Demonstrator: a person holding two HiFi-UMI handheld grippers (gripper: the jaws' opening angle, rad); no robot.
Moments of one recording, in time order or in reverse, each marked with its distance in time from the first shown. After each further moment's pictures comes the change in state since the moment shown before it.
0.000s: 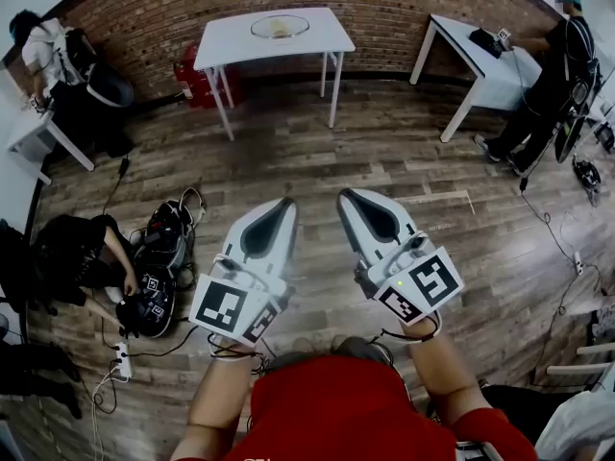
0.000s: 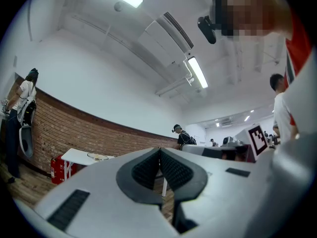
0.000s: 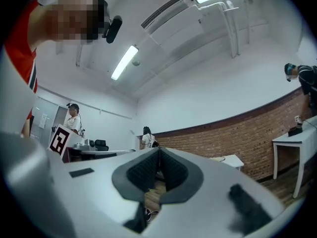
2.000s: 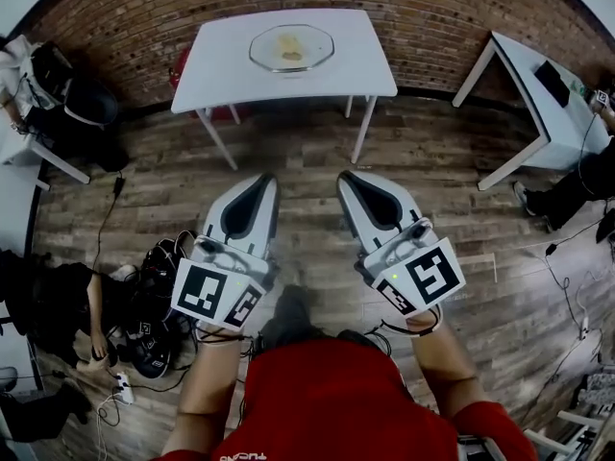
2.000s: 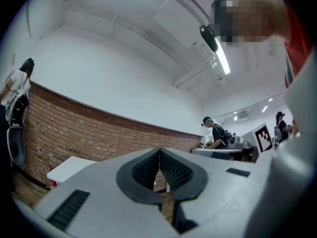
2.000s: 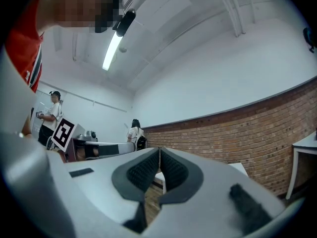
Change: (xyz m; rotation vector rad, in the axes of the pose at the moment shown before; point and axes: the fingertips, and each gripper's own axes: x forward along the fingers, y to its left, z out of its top) left arm 0.432 0.357 -0.053 0.037 0.003 0.149; right arm 0.375 -0.415 -0.074 -0.050 0.044 0.085
